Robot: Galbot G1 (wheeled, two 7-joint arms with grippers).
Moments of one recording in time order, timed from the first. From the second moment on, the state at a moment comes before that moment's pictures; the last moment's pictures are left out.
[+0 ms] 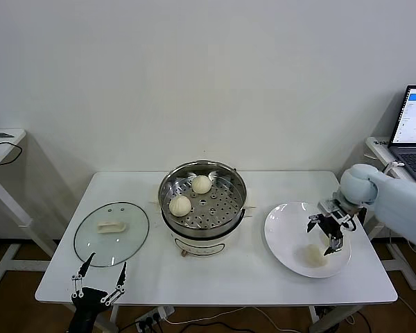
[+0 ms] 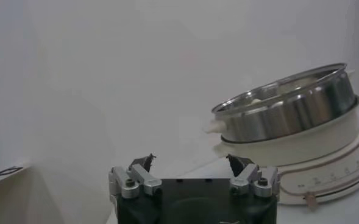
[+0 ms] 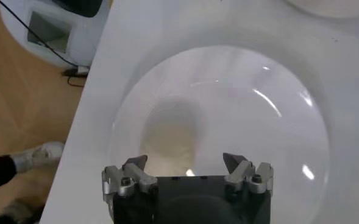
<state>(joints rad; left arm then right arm) 1.84 -1.34 -0.68 -2.02 0.09 -0.36 0.02 0.13 0.60 -1.03 1.27 -0.04 0.03 -1.20</state>
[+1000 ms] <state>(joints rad) 1.85 -1.34 -0.69 -2.05 0.09 -0.36 0.02 0.07 0.58 -0.93 1.30 -0.07 0.04 -1.19</state>
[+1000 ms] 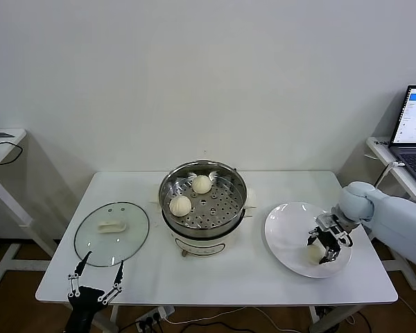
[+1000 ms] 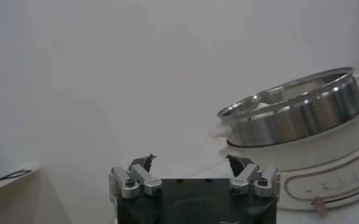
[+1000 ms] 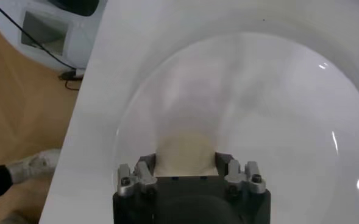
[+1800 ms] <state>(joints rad) 1.85 -1.34 -0.67 -2.06 0.11 -0.37 0.02 0.60 1.00 -1.12 1.35 -0.03 0.48 -1.18</state>
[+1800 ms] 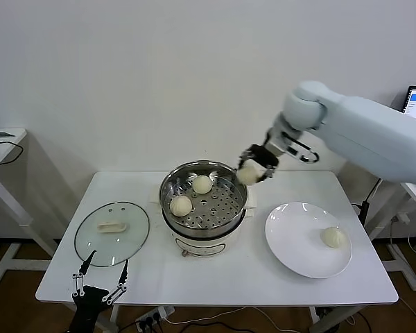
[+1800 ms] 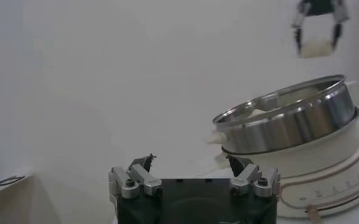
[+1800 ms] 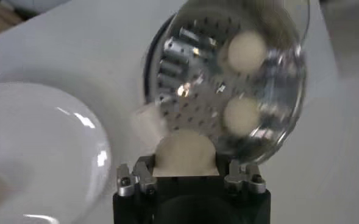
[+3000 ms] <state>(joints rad) 1.85 -1.35 -0.68 -2.04 0.10 -0.39 0.02 0.48 1.24 -1.23 1.35 -0.30 0.74 -1.14</state>
